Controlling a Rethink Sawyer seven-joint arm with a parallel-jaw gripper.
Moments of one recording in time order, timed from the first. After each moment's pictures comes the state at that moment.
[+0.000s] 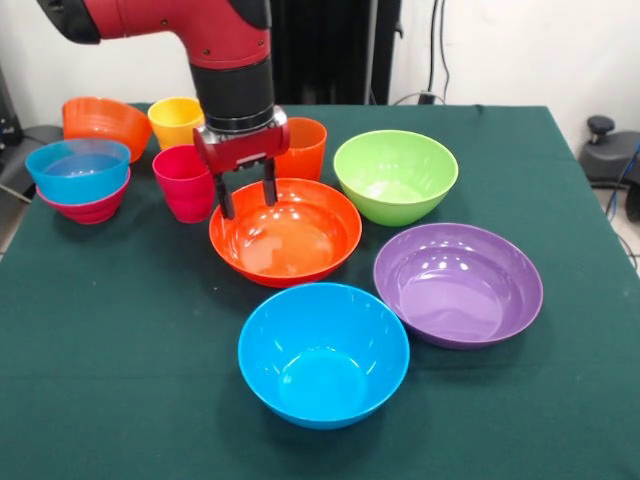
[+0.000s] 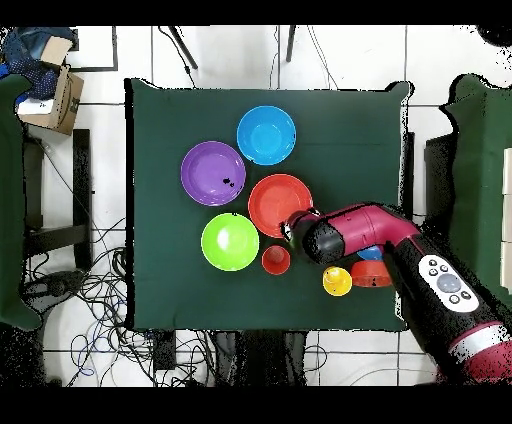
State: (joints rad) arm -0.91 -0.50 0.70 1.79 -0.96 0.58 1.62
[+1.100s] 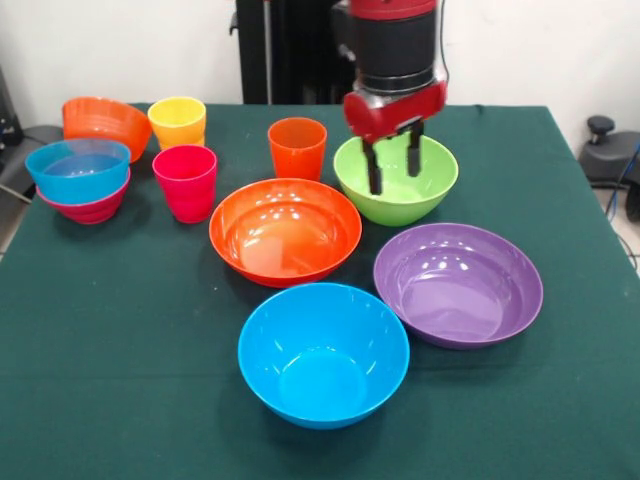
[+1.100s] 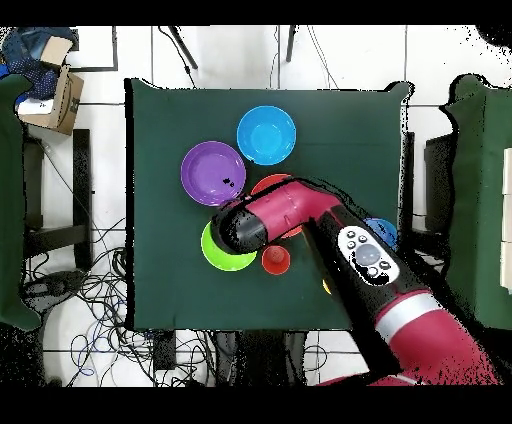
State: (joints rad) arm -0.61 -0.65 0.69 1.82 -0.76 0.58 1.62
